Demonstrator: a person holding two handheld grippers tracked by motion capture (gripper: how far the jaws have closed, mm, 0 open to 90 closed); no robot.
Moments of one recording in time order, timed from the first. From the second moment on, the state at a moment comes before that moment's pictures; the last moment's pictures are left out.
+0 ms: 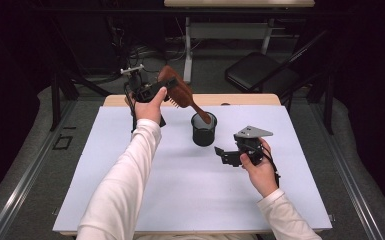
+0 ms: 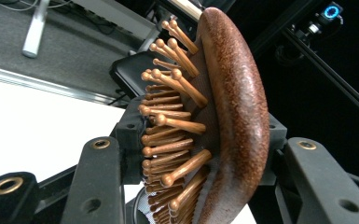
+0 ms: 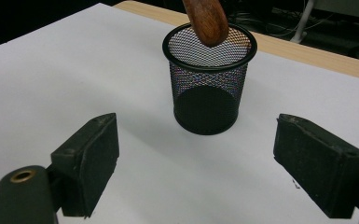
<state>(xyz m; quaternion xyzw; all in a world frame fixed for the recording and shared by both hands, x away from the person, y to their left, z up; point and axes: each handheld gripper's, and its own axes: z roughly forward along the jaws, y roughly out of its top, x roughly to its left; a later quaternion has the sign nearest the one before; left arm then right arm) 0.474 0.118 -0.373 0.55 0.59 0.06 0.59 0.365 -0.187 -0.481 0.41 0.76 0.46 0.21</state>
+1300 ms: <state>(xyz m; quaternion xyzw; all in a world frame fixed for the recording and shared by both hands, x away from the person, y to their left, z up) 0.490 0.087 -0.403 0.57 0.59 0.08 0.56 0.363 -0.193 -0.483 0.42 0.76 0.46 0.21</state>
